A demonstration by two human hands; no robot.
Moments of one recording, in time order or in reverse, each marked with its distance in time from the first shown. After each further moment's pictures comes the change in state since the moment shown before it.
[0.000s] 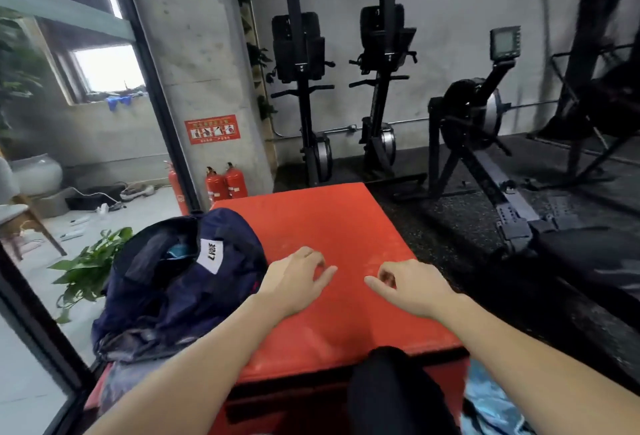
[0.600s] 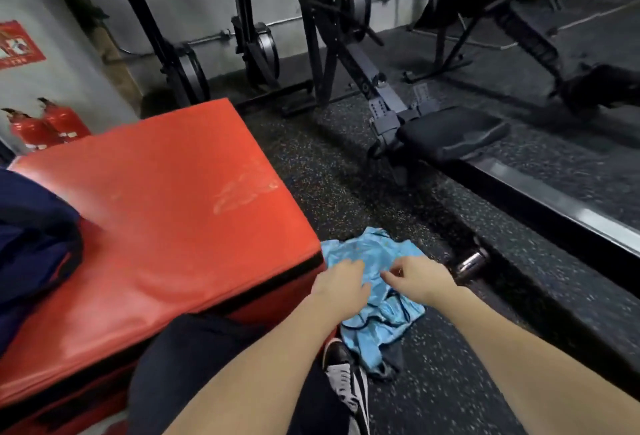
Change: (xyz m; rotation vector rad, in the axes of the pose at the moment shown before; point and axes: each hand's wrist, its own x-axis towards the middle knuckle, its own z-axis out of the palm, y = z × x) left_hand -0.003 0.293 0.236 -0.141 -0.602 0.228; right_hand -0.187 0.245 0.106 0.127 -0.260 0.617
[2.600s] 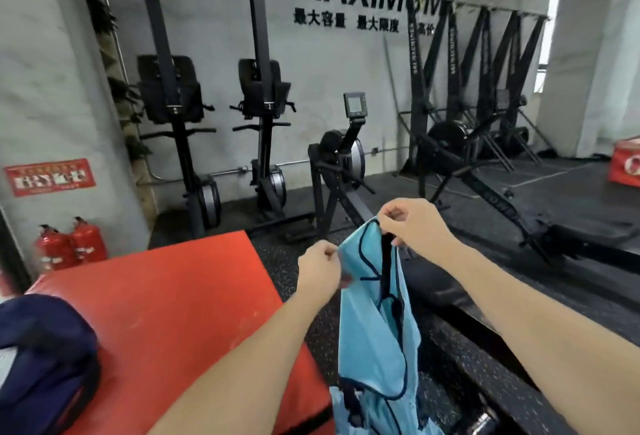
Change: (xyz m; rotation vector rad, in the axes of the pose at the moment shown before) left_hand -0.001 0.017 -0.268 -0.954 0.615 -0.065; right_hand -0.022 -0.132 -0.325 0.533 0.627 -0.382
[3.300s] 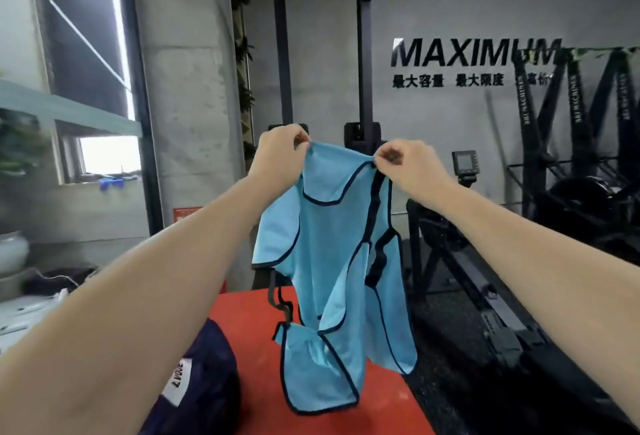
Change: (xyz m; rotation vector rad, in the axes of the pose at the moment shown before) left_hand 0.017 0.182 -0.351 0.628 0.586 0.604; right_hand 0.093 -0.272 0.071 0.009 0.081 -0.494
